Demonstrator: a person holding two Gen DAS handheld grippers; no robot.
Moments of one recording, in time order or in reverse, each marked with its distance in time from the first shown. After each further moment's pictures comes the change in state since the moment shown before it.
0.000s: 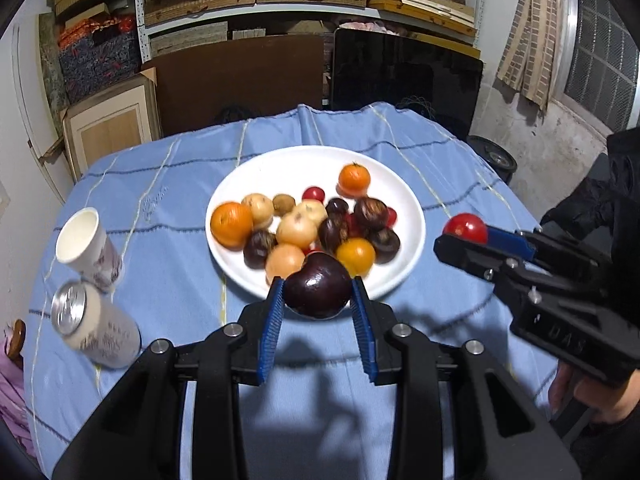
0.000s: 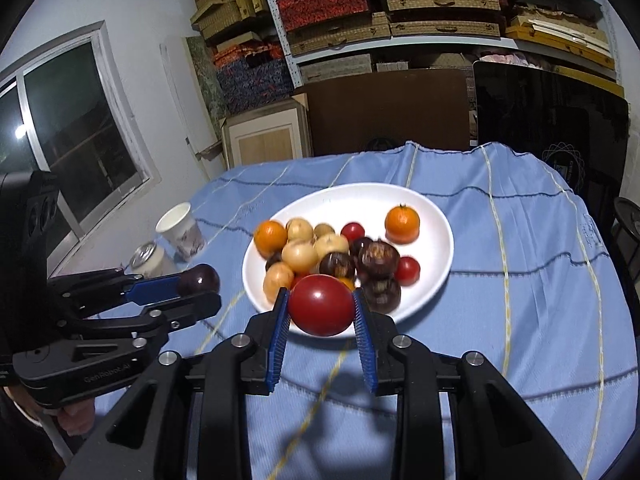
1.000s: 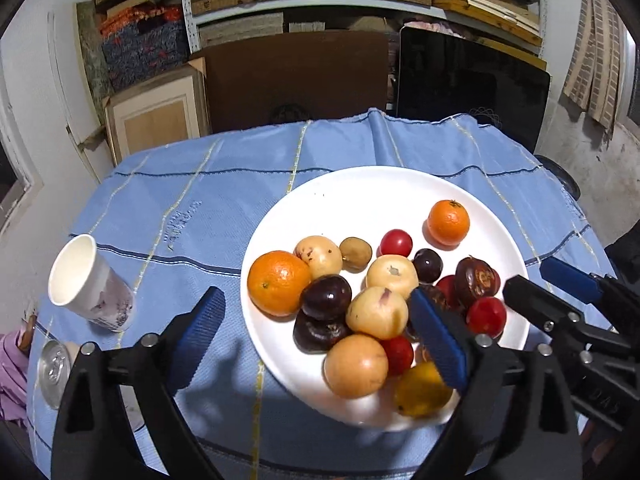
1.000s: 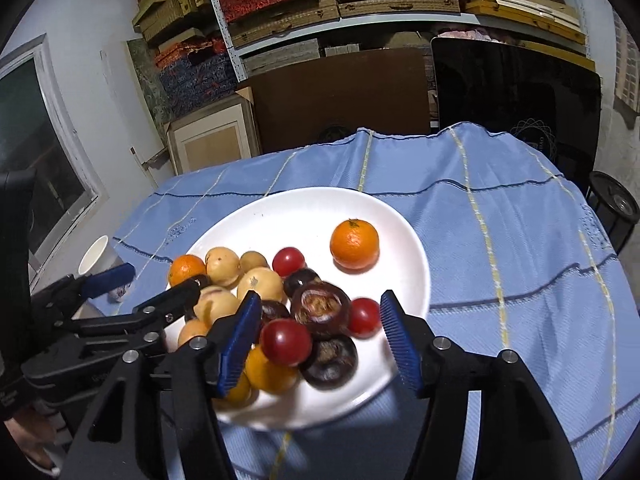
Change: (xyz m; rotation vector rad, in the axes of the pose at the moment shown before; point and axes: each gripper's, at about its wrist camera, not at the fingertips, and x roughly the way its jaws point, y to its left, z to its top) left arm 0.089 0.028 0.045 -0.092 -0.008 0.201; right arm 0.069 -0.039 0.021 0.098 0.039 -0.137
